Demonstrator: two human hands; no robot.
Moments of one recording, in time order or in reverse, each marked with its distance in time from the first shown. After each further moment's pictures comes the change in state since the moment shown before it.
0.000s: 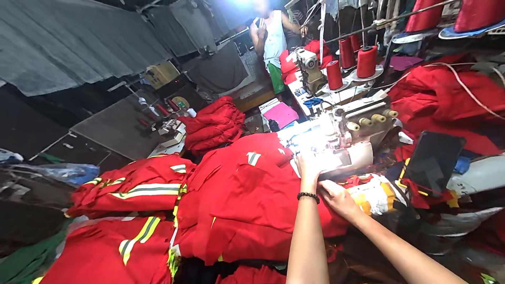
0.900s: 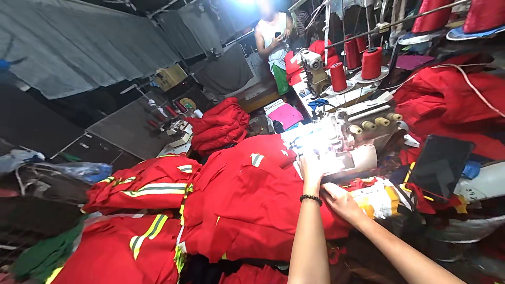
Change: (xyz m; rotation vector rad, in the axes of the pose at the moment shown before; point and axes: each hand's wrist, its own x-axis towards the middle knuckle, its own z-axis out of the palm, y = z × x) left_hand 0.006 -0.003 0.009 0.014 0.064 0.021; right_hand 0.001 0.000 0.000 0.010 0.002 0.016
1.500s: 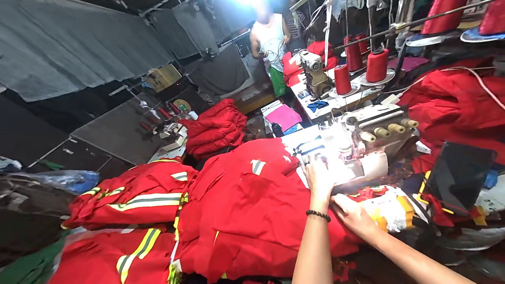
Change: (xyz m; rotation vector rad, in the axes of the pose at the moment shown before) left_hand -0.003 0.000 0.001 -0.019 -0.002 0.032; right_hand -0.004 0.001 -0.002 -0.094 -0.011 -0.013
